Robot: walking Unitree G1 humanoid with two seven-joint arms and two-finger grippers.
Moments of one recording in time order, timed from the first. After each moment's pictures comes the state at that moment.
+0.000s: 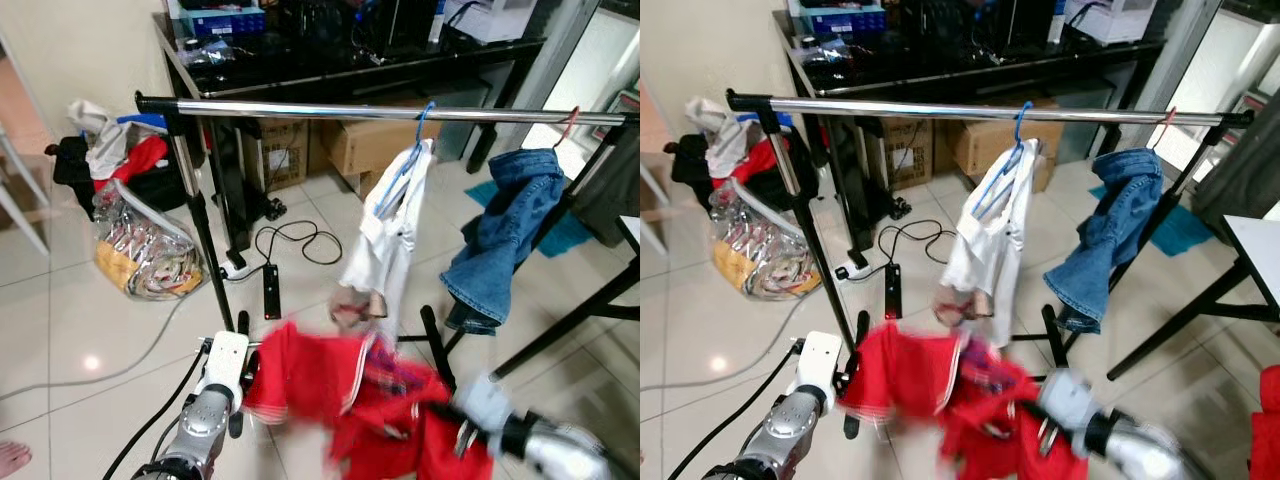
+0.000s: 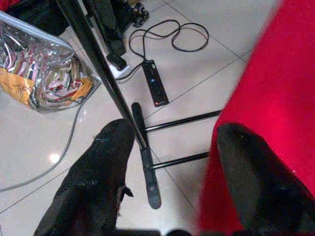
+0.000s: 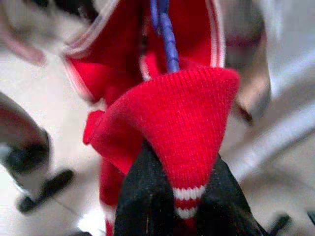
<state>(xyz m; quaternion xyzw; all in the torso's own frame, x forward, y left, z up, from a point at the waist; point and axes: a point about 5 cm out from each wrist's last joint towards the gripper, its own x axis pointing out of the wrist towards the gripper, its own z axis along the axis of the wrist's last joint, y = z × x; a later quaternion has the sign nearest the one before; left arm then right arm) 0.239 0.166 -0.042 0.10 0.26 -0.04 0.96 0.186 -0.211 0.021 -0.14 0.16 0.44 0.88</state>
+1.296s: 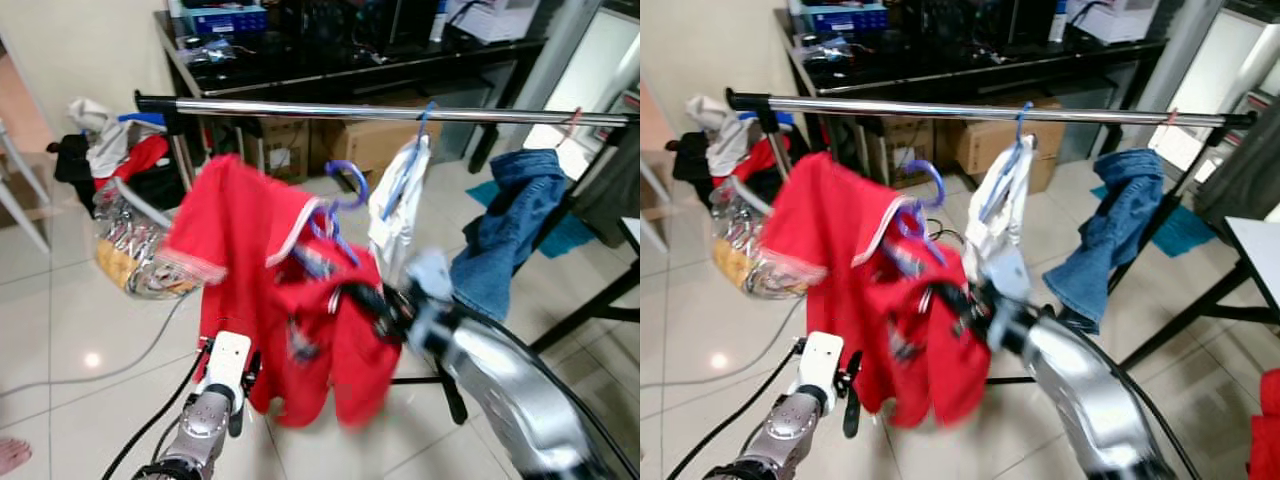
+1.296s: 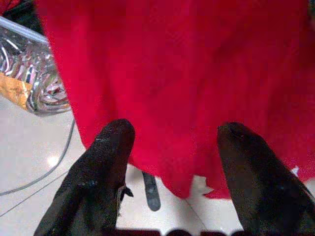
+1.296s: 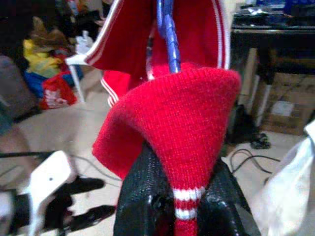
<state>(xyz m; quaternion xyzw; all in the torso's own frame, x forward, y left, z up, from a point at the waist) 0.238 0.166 -0.042 0.11 0.25 -0.05 0.96 0.259 -0.104 0.121 0.03 0.07 0.39 0.92</state>
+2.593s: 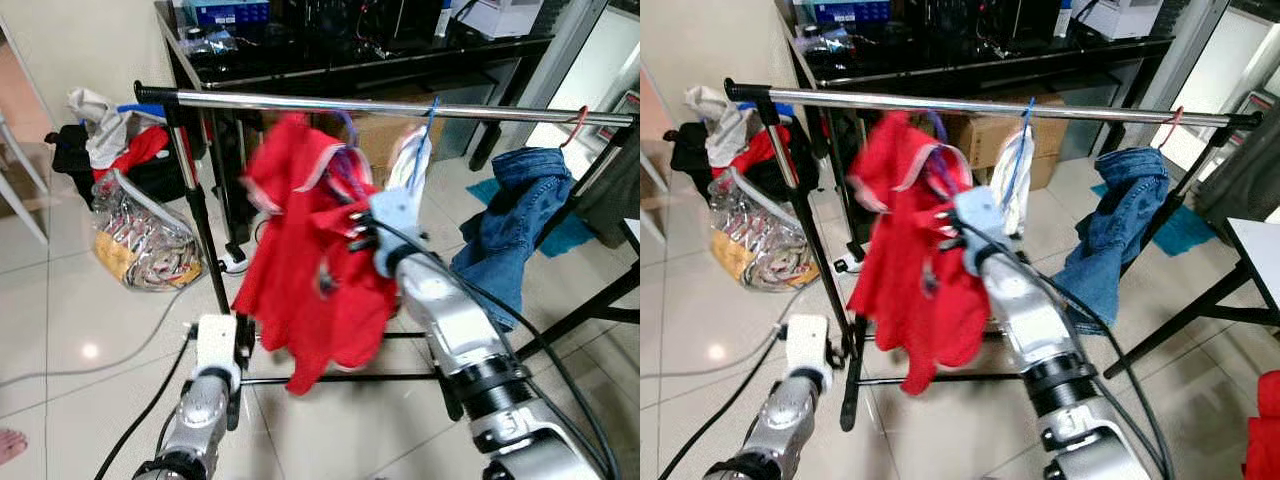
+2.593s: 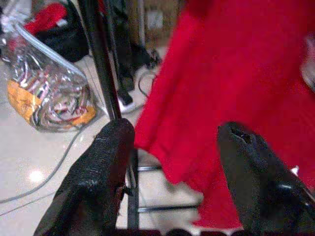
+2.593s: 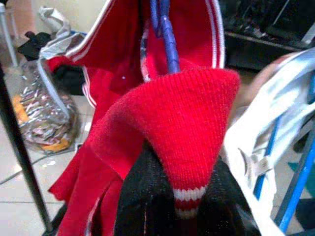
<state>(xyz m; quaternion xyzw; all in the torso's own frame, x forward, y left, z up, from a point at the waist) 0.258 0.170 -0.016 0.03 0.15 0.01 0.99 0.340 -0.087 0.132 -0.09 0.06 0.16 0.98</state>
